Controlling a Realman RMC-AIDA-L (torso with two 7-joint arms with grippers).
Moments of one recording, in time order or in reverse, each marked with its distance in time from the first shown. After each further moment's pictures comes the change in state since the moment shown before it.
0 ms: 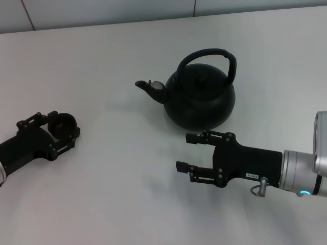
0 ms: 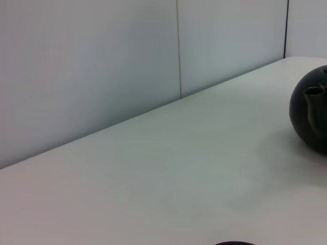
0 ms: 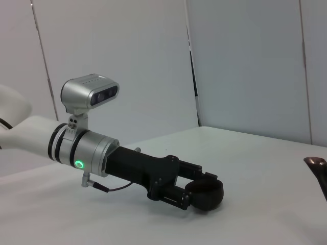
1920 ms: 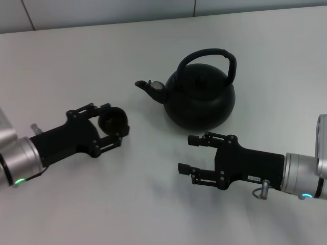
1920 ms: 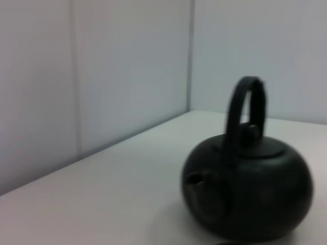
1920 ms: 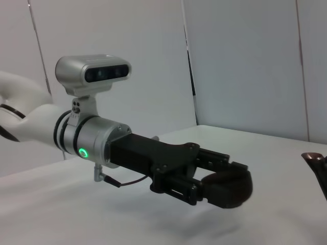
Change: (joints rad) left arm -0.097 -0.004 0.112 -0.074 0.007 0.141 -0.042; right arm -0.013 0.000 0.000 0.000 0.001 -0.003 -0.001
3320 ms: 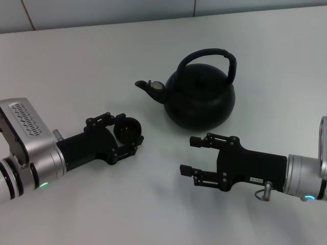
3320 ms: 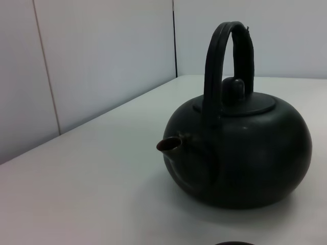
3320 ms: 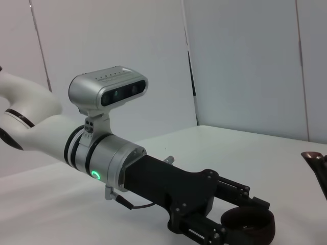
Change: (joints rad) left arm -0.046 -0.003 -0.002 -0.149 -0.006 -0.197 0.155; right arm -0.010 -0.002 -0.003 -0.006 0.000 -0.011 0.000
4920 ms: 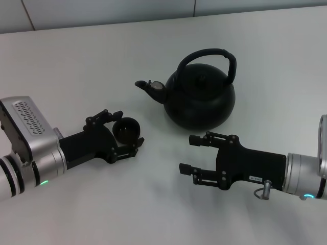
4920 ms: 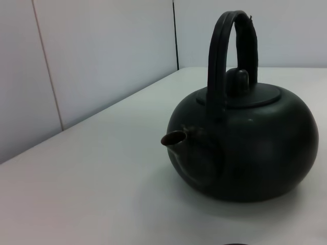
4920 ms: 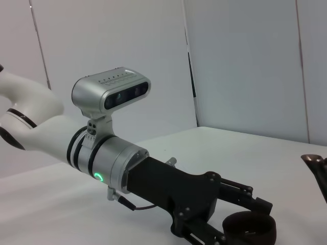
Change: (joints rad) left arm -0.010 0.000 0.000 0.000 0.004 -0.027 0.014; right arm 0.005 0.000 0.003 0.001 0.000 0.000 0.000
